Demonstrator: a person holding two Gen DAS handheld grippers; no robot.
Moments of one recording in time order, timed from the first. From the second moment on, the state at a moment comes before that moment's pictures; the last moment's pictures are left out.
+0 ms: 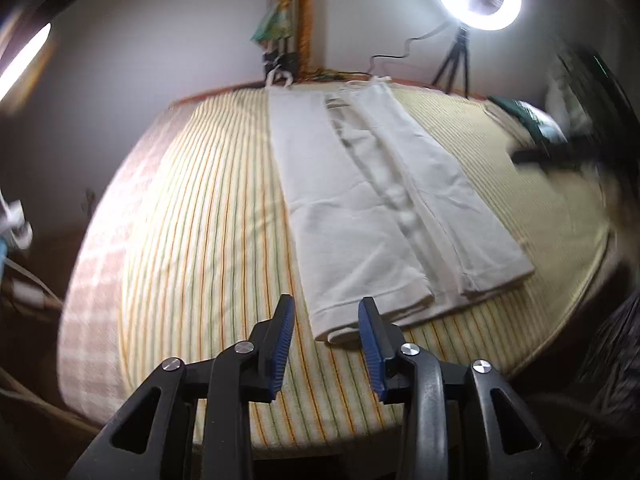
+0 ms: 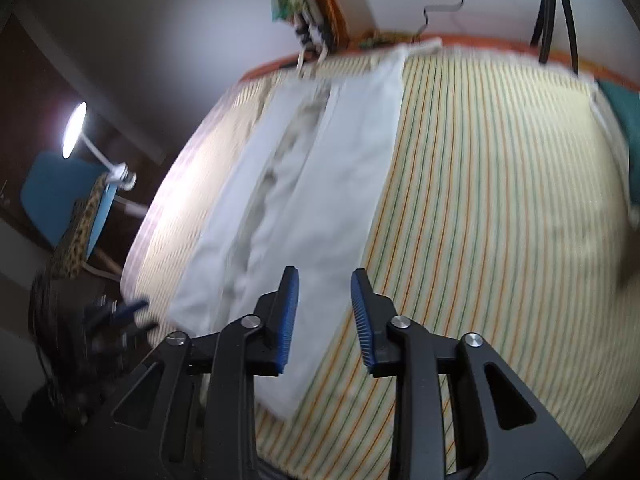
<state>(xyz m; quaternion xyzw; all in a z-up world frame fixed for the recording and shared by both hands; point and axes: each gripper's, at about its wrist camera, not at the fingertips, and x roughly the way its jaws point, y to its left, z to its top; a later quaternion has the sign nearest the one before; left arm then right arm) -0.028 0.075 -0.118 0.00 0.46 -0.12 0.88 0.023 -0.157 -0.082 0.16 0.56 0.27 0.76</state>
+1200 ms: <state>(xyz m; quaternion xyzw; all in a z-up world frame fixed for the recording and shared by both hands) 0.004 0.118 -0.150 -0.24 0.53 -0.14 0.80 -0.022 -0.168 -0.145 0.30 0.60 0.36 0.65</state>
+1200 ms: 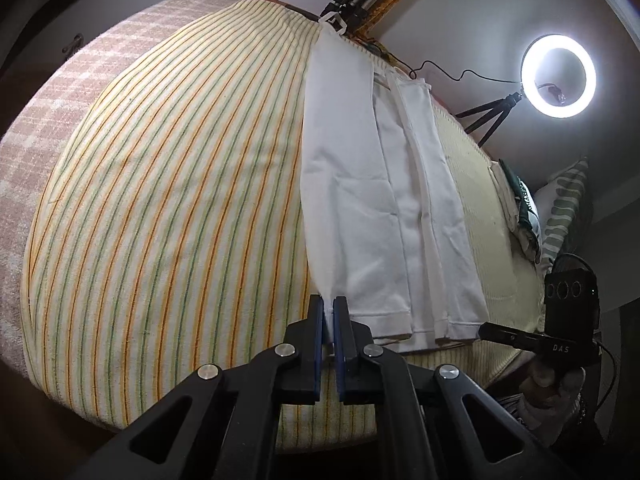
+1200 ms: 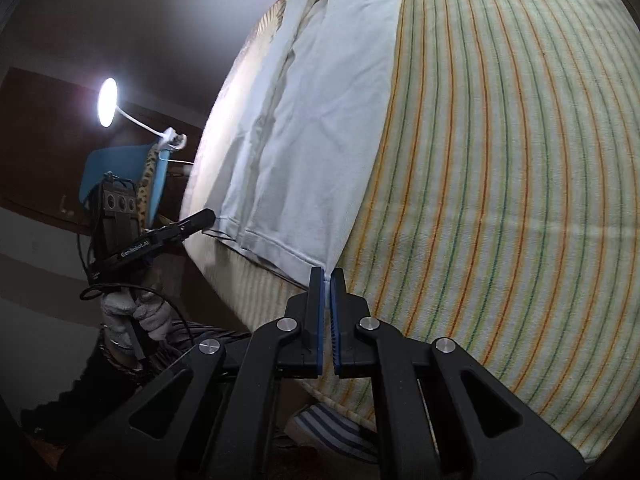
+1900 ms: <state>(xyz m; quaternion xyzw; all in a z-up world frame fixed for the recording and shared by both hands) 0.124 0.112 -0.118 -0.24 0.50 -0.12 0.82 0.093 -0.185 -0.113 0.34 0.54 0.32 0.70</state>
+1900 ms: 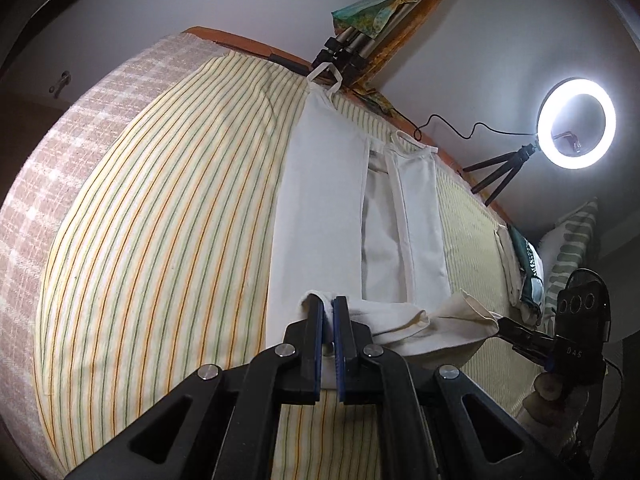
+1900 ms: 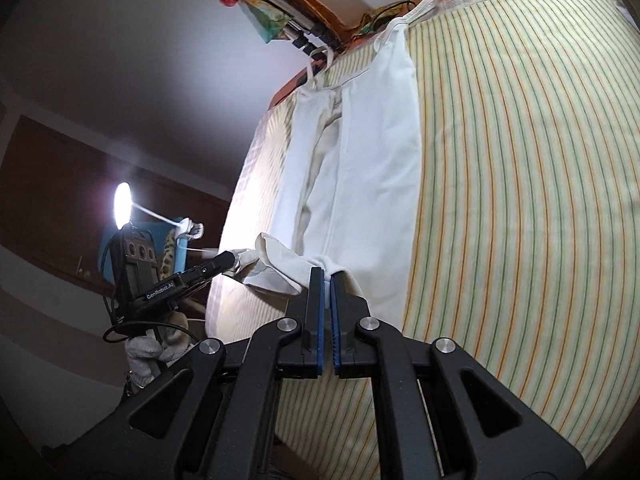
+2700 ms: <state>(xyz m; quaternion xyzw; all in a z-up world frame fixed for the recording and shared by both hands) 0.128 0.094 -0.115 -0.15 0.49 -0.12 0.85 0.107 -0.159 -0.111 0.21 0.55 0.34 0.73</state>
